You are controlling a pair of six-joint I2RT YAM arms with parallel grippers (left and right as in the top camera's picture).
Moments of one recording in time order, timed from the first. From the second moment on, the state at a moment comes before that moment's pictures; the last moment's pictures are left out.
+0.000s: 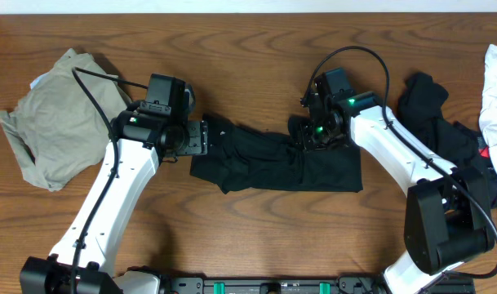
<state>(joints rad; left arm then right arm) -0.22 1.45 1.15 -0.92 0.07 -0.26 0.34 1.80 1.24 -0.78 -0.30 0.22</state>
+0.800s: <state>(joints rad) -0.22 1.45 1.14 -0.89 0.12 -0.27 0.34 1.81 1.17 -0.75 -0.30 0.20</state>
